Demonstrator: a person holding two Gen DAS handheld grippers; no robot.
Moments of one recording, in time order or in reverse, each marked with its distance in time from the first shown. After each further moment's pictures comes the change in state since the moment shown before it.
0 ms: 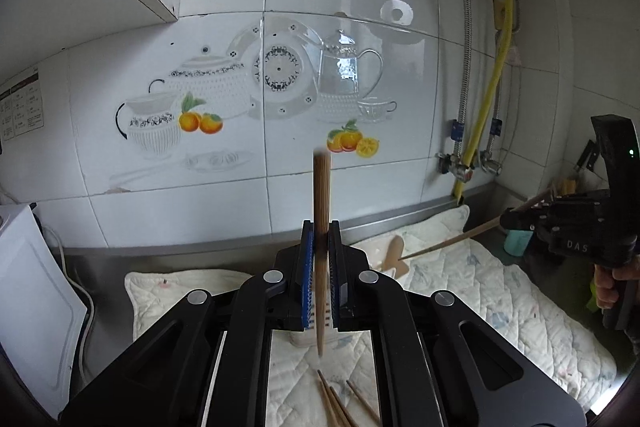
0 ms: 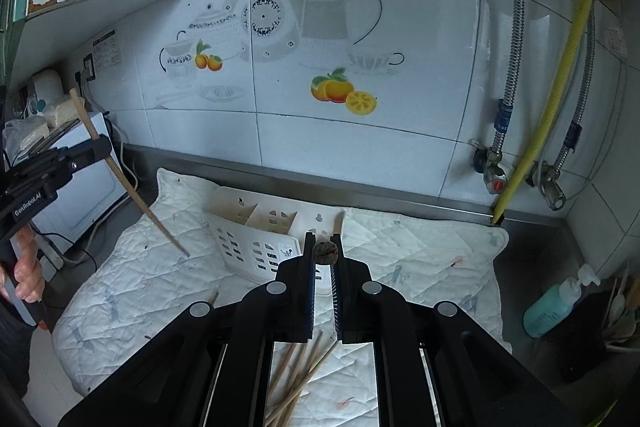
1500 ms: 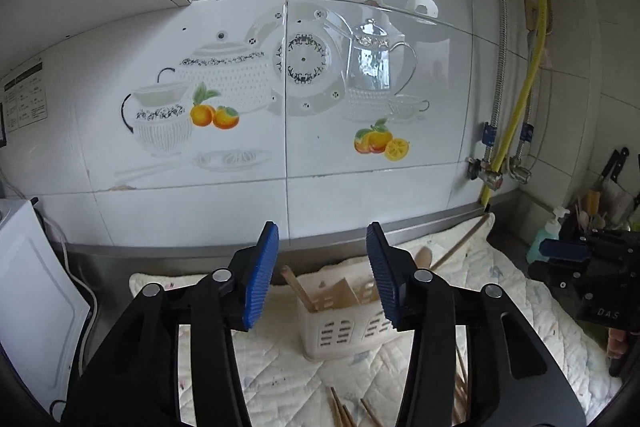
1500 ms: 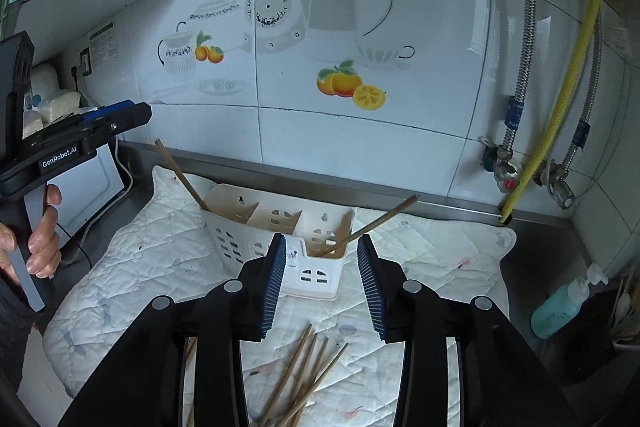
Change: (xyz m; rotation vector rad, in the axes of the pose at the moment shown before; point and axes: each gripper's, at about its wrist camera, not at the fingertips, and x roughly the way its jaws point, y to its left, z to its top) left arm 0.022 0.010 0.001 -0.032 0.040 0.068; right arm -0.002 0.014 -0.028 0.024 -0.048 -0.008
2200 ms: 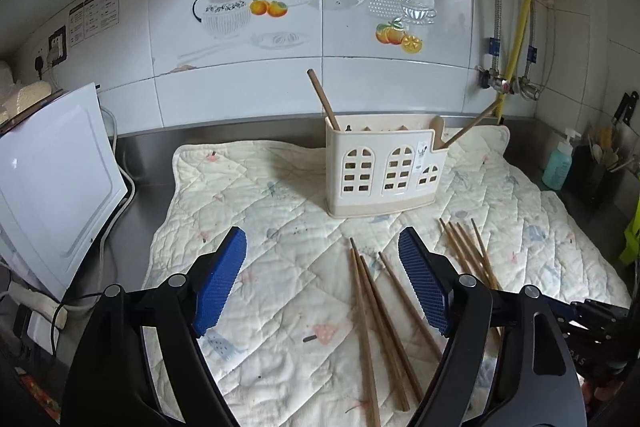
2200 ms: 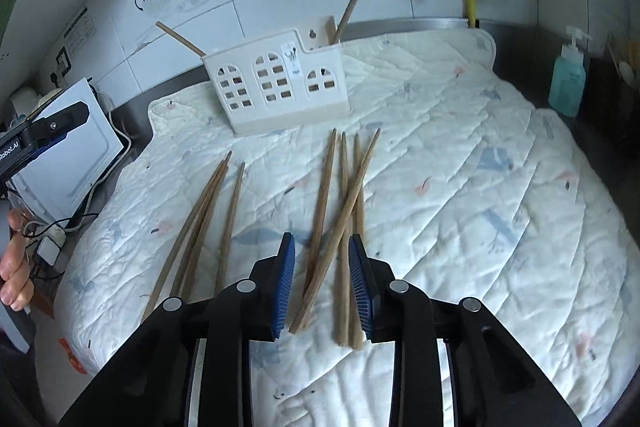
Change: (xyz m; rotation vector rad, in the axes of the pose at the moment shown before) left arm -0.077 -0.008 -0.150 -0.034 0.139 0.139; right arm -0.003 0.049 -0.214 0.341 0.139 -0.006
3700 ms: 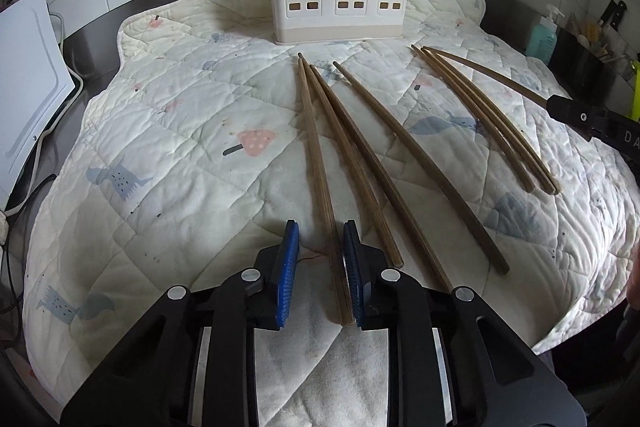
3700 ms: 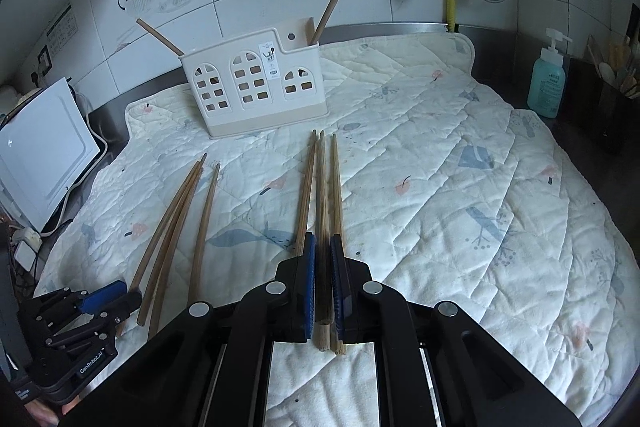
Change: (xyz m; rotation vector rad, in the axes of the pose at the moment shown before) left arm 0.043 -0.035 -0.131 0.066 0.331 -0.097; right arm -0.003 -0.002 0.002 -0.024 -0.061 -0.102
